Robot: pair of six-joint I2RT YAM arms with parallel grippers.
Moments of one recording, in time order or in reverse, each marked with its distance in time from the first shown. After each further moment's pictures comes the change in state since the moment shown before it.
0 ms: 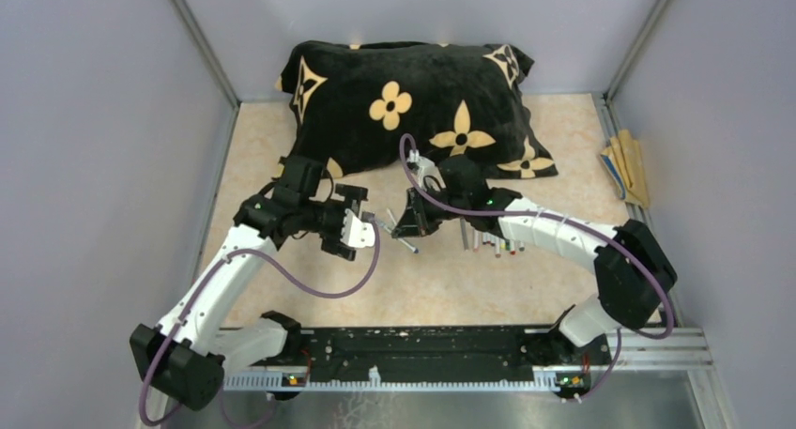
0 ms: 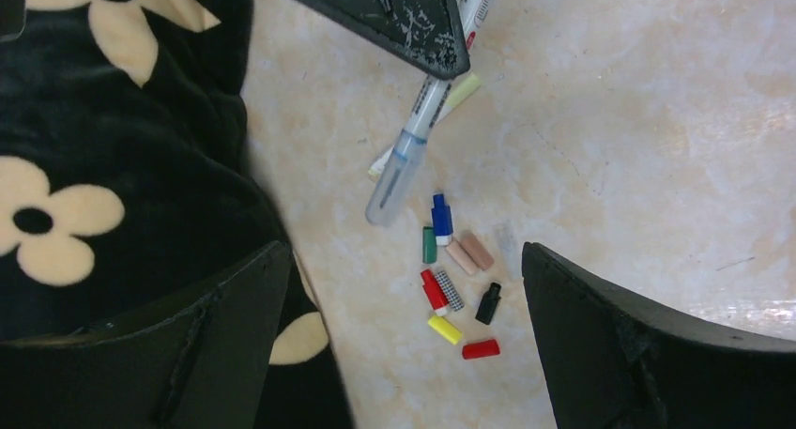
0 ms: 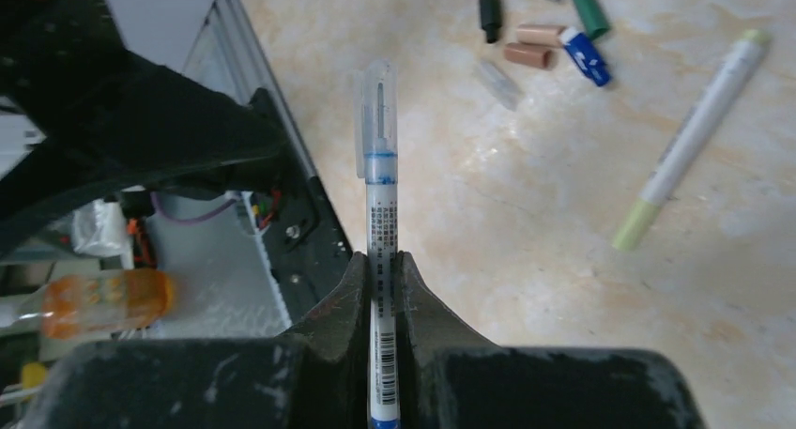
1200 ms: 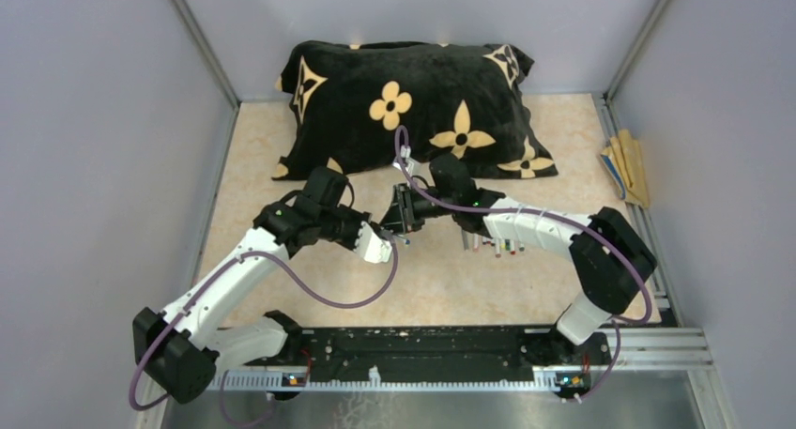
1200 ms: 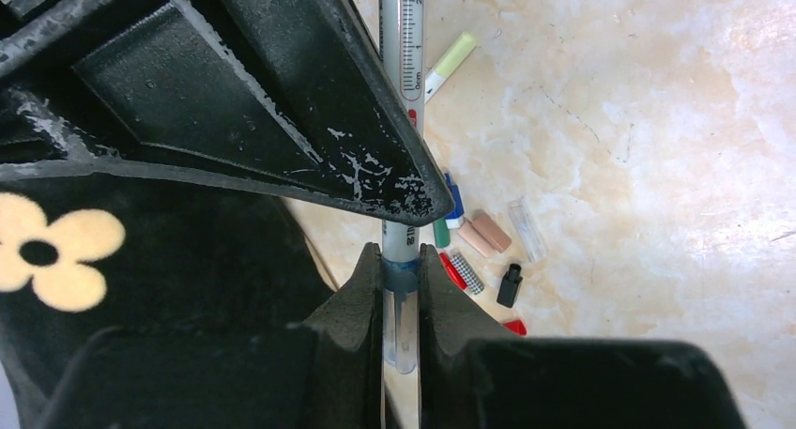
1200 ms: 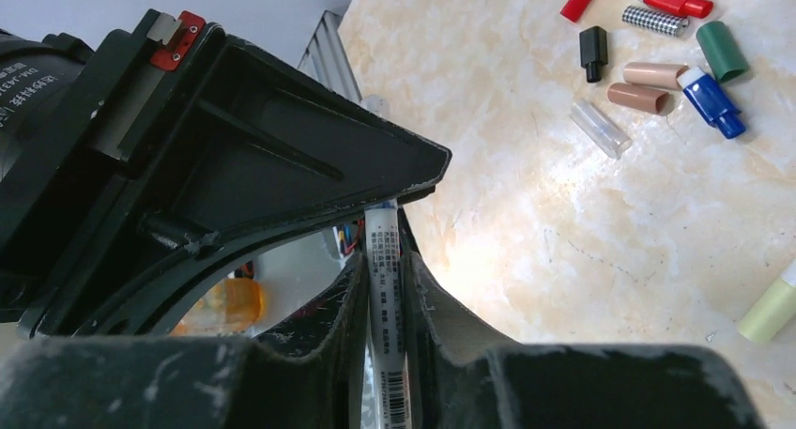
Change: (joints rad) left arm -0.187 0.025 -0.070 0.091 -0.249 0.056; right arm 0.026 0.116 0.018 0.262 -0.169 0.255
